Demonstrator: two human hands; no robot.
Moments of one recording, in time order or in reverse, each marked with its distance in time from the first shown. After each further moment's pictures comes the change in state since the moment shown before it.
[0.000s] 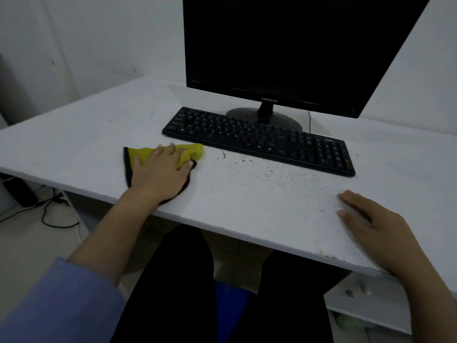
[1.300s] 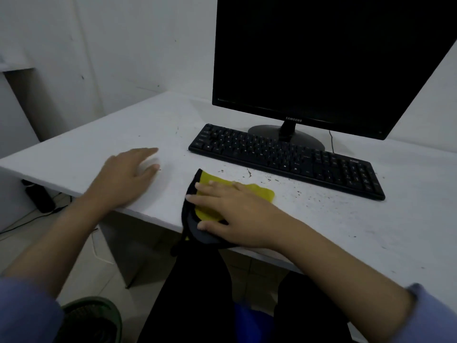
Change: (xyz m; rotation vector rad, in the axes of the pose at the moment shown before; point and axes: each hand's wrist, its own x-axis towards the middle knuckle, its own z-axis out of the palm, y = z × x) left_hand 0.005 -0.112 -0.040 -0.219 0.203 0.084; right_hand 0.028 -0.209 0.087 -0.291 -0.479 -0.888
